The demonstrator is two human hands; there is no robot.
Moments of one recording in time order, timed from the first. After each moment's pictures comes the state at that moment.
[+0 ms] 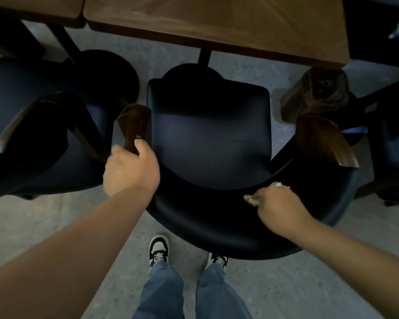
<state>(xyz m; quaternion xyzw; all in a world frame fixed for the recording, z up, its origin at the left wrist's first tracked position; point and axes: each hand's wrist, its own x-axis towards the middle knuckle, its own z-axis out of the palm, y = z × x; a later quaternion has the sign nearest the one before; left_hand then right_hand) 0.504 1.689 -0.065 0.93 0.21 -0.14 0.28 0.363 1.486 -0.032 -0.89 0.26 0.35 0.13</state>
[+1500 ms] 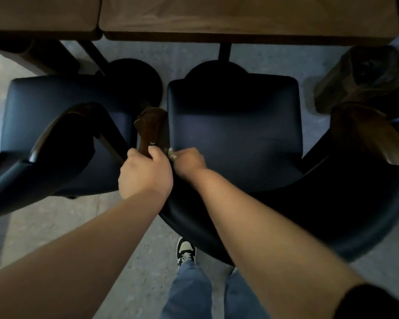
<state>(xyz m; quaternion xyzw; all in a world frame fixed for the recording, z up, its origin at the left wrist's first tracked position) 0.508 1.687 -0.063 0.93 0.22 -0.15 0.24 0.518 1.602 -0.142 -0.78 0.28 0.29 0.49</state>
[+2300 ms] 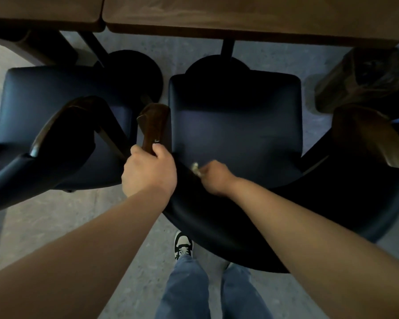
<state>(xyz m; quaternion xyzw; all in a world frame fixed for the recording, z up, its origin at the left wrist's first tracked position) 0.507 1.687 -0.063 0.93 0.22 -0.15 0.24 0.469 1.560 -0.137 -0.85 0.17 0.36 0.35</state>
